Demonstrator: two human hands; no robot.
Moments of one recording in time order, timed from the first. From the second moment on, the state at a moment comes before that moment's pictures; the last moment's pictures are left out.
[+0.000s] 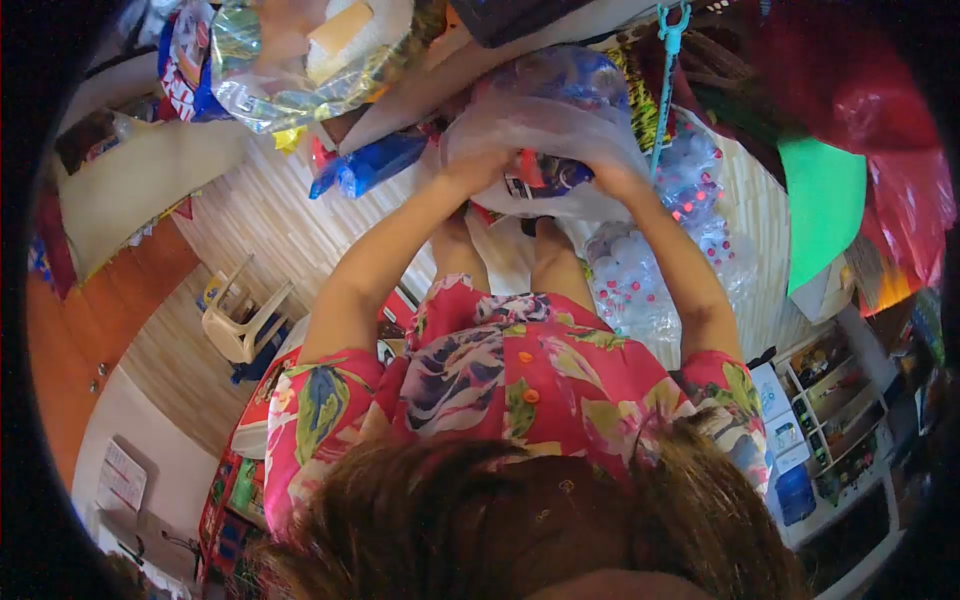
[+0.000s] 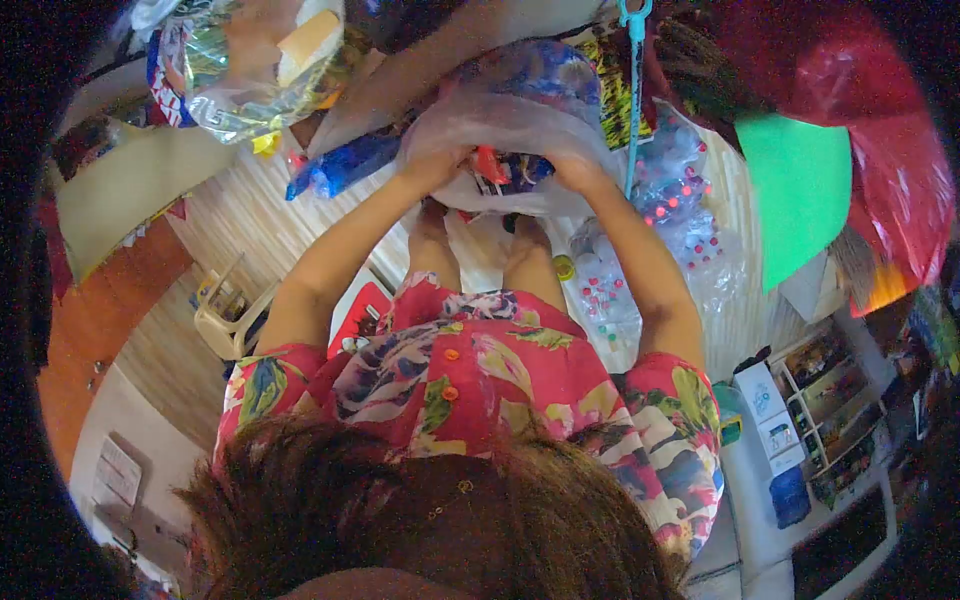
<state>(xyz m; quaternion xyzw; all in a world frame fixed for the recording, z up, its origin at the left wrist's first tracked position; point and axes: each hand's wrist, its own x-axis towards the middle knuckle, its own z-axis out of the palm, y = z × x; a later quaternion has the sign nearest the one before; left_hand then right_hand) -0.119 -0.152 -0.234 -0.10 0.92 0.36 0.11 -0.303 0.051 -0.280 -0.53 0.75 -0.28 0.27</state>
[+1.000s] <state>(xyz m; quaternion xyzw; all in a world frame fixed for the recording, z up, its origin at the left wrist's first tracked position) -0.108 -0.299 0.113 -0.19 0.39 0.89 -0.15 -0.497 -0.235 0.144 -0.03 0.44 -0.86 0.27</state>
